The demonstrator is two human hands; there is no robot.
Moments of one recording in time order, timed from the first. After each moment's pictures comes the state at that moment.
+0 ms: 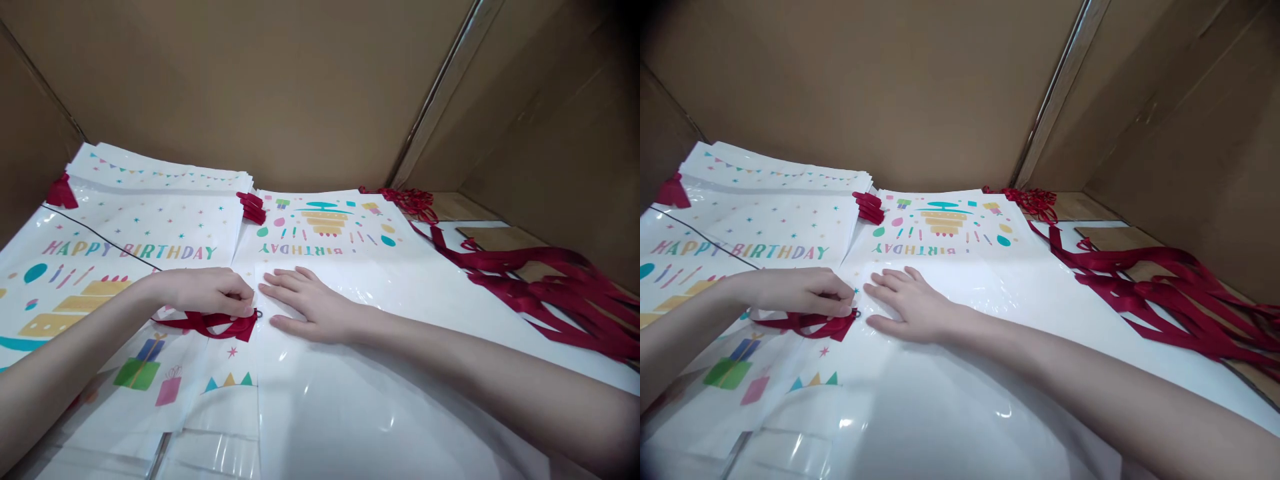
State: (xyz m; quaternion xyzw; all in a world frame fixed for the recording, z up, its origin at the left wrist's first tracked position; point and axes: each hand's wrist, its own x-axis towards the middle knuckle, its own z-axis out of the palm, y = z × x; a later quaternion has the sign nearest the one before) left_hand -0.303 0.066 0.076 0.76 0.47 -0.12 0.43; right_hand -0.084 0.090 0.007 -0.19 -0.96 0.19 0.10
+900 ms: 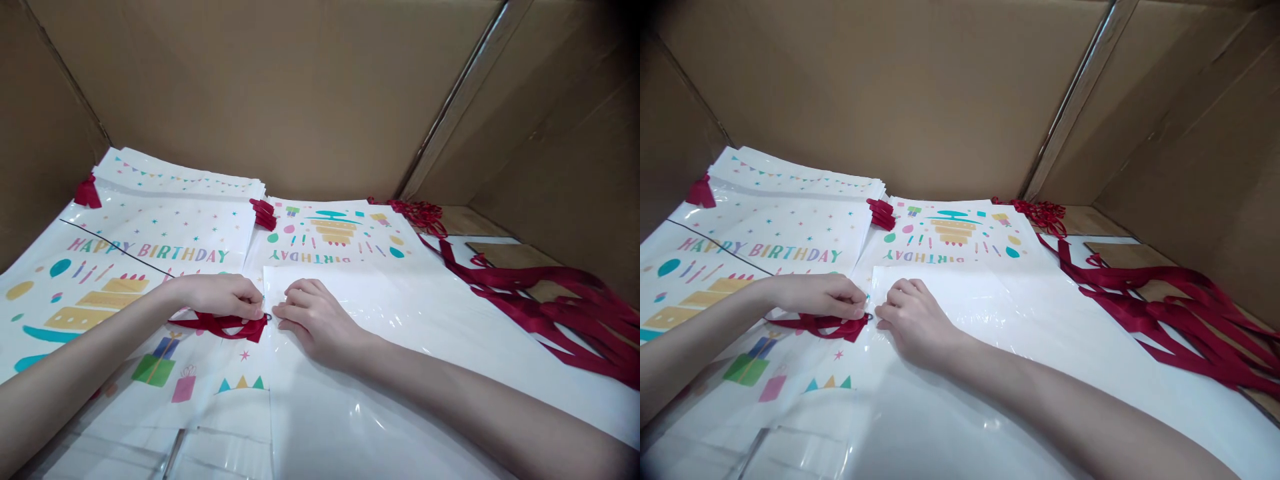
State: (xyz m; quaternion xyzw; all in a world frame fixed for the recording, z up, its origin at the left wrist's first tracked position) left_hand -0.314 0.065 0.064 0.75 0.48 -0.09 0.45; right_hand -0.099 0.069 0.001 -0.20 -0.95 0.10 0.23
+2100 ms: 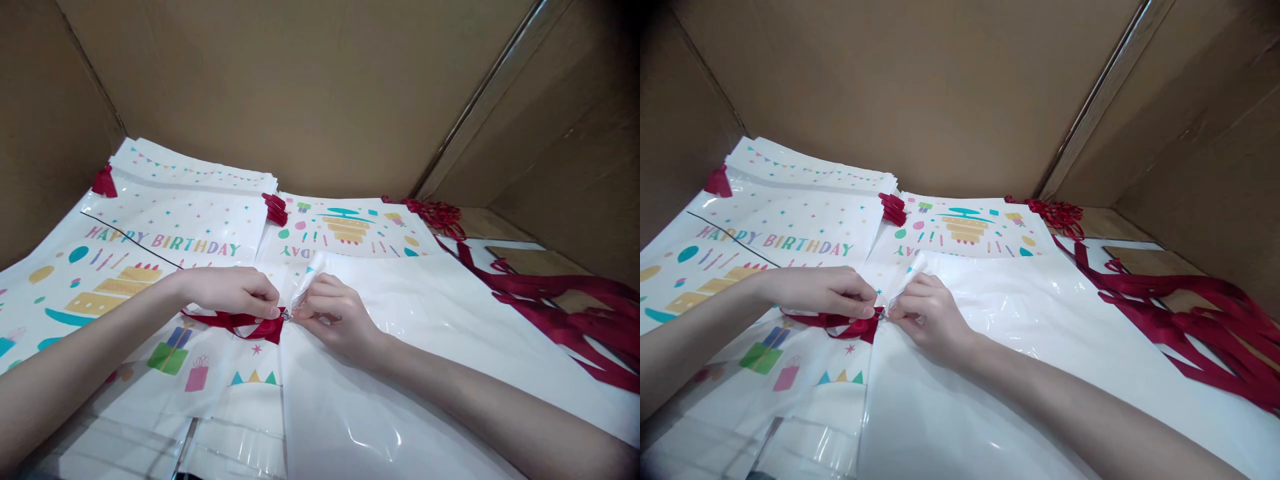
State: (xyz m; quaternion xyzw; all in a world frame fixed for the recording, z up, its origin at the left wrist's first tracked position) left_hand -0.308 0.052 0.083 0.77 0.45 -0.06 0.45; right_hand -0.101 0.073 0.001 -0.16 -0.88 0.21 0.39
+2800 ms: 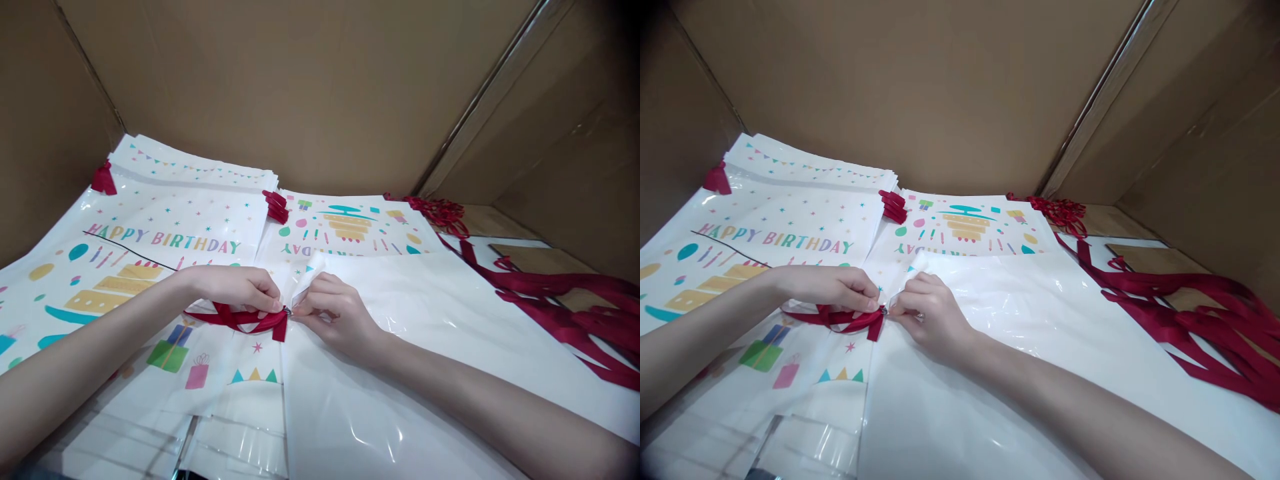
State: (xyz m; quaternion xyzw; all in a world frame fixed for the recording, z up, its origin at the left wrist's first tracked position) left_hand -0.313 0.063 0.063 0.68 0.45 -0.04 0.57; right_hand -0.101 0.074 -0.003 -0.17 -0.88 0.22 0.38
